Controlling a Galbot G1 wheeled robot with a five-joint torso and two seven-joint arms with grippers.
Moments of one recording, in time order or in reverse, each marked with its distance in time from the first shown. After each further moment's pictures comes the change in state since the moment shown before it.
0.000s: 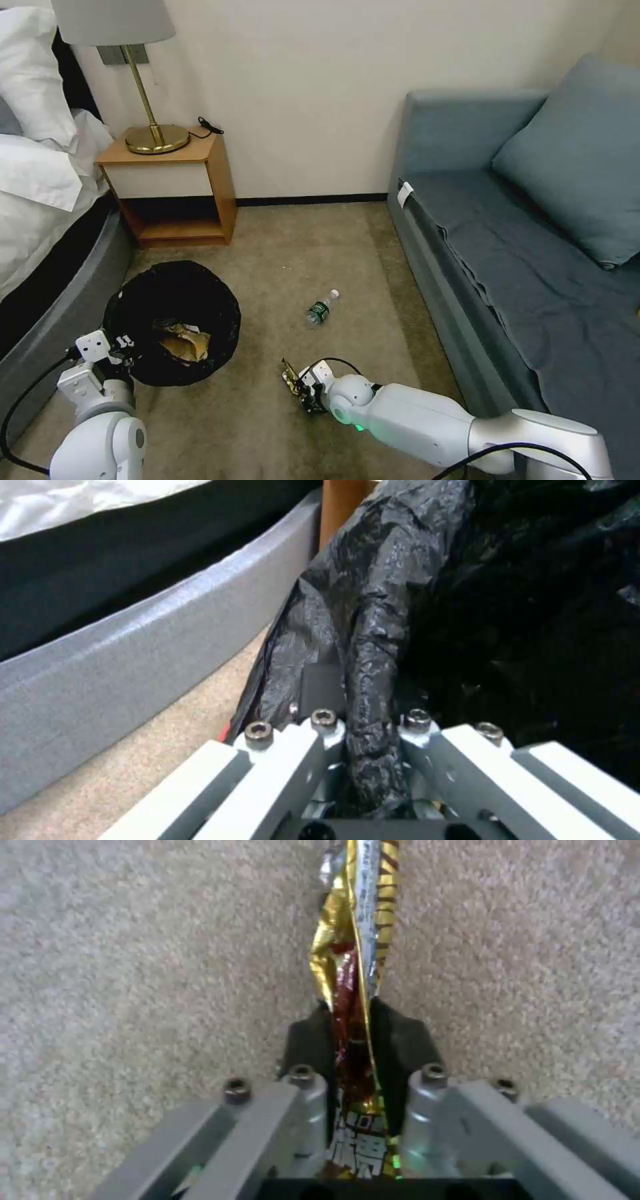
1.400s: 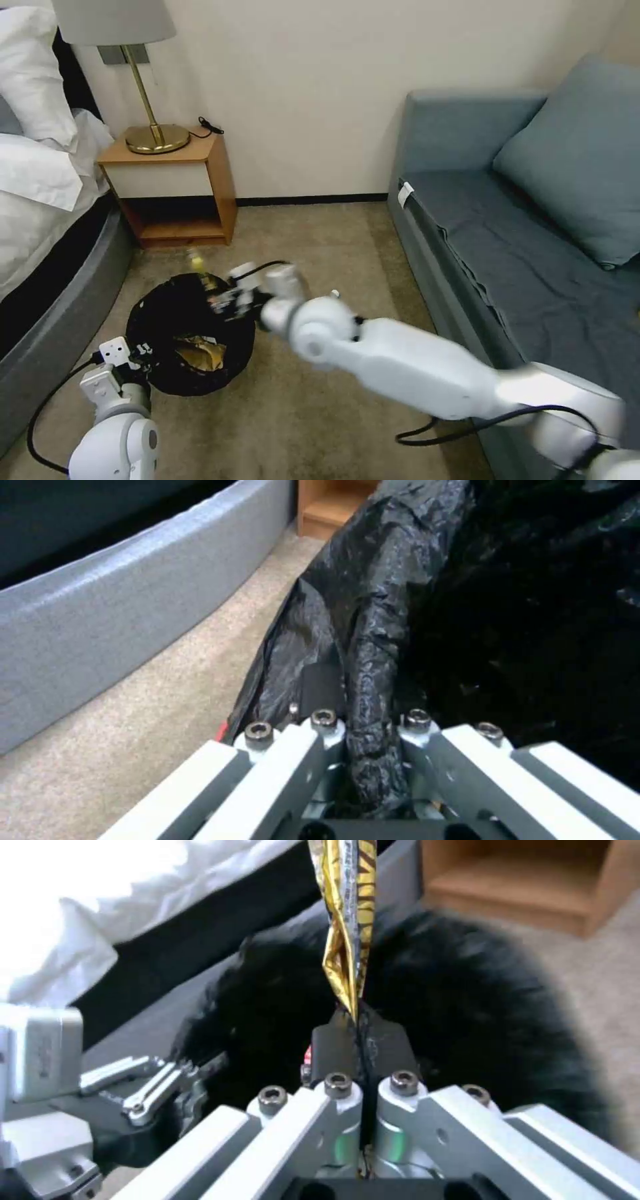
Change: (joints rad) left arm 0.008 0.000 0.053 0.036 -0.008 0.034 -0.002; right arm 0.193 0.090 0.143 0.536 0.203 0.097 0.204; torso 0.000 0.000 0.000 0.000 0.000
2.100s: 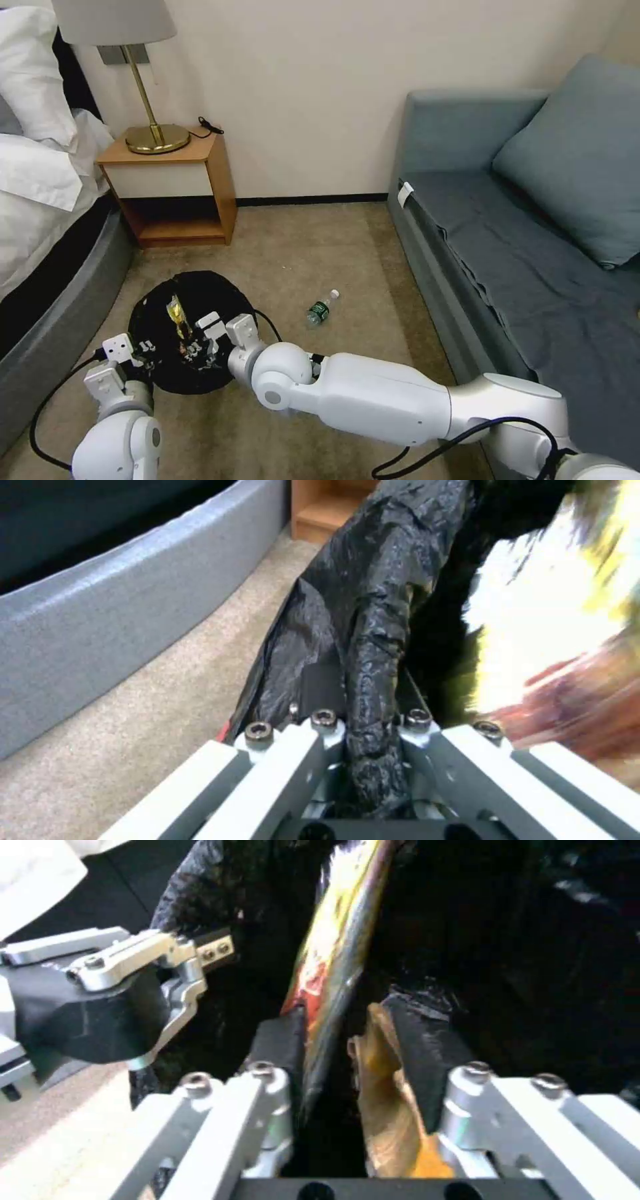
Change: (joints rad) left arm -0.004 0.000 0.008 -0.004 0.012 0.005 0.001; right arm -0.033 0.033 -0.086 -0.048 -0.061 0.004 0.023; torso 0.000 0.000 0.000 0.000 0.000
